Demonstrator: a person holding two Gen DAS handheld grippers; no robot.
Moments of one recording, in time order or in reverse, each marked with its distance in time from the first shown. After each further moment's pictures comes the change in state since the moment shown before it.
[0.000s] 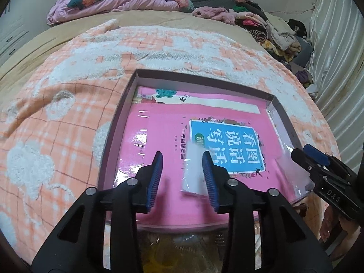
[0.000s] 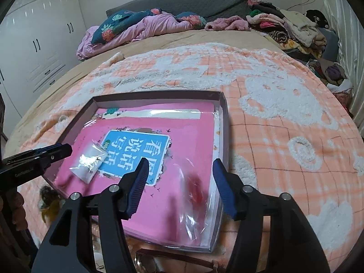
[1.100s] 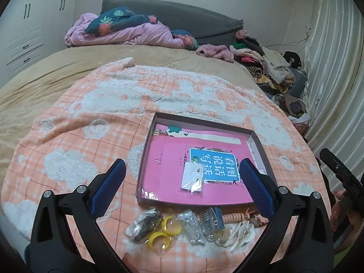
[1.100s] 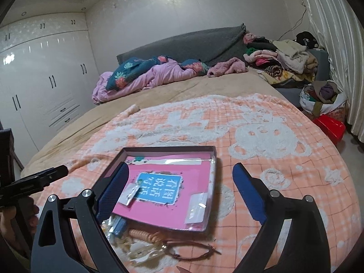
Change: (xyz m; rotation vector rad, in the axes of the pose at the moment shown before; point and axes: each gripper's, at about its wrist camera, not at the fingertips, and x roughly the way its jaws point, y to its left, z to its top) left arm -0.118 0.002 -0.010 -0.037 -0.223 0.010; right arm -0.141 -0.005 0.003 0.048 -0.290 0.074
